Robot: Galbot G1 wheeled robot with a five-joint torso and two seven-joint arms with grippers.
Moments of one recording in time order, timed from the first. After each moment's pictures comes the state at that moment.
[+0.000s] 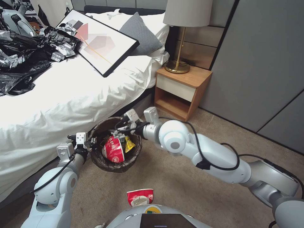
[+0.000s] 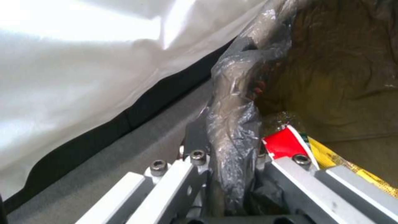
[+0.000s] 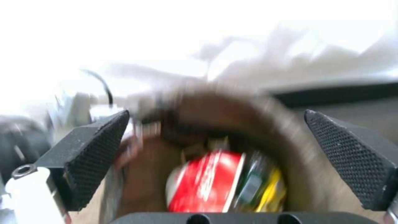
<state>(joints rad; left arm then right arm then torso) 1.49 -1.38 -0.79 -2.29 -0.34 0.74 0.03 -0.35 1.07 -0.47 2.10 1.33 -0.70 0.52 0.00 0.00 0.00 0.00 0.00</state>
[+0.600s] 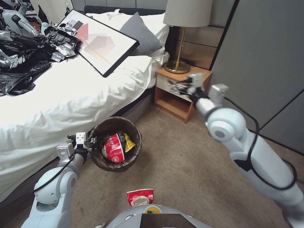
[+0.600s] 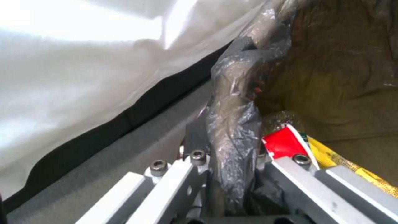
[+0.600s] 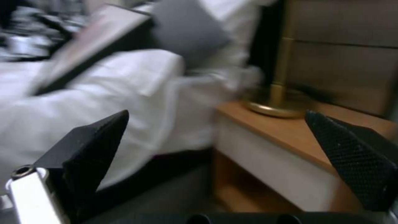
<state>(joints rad) 1.49 -1.39 -0.79 -2.29 -0.35 0.74 0.03 -0.82 0.89 0.26 2.20 0.82 -0.48 0.49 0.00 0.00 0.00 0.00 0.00</state>
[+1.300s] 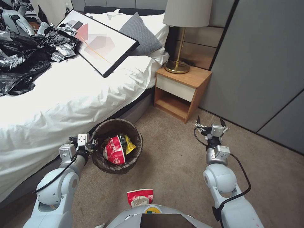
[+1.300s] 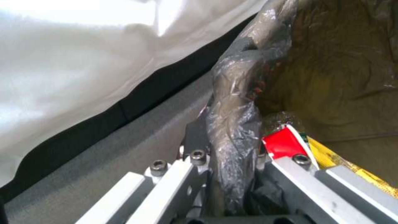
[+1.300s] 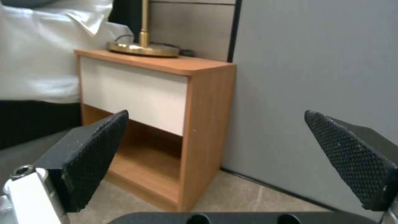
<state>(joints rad) 1.50 -1.39 -0.78 -2.28 -0.34 0.73 0.02 -1.39 1.35 0.52 2.04 0.06 -0.03 0.35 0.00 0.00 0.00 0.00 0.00</state>
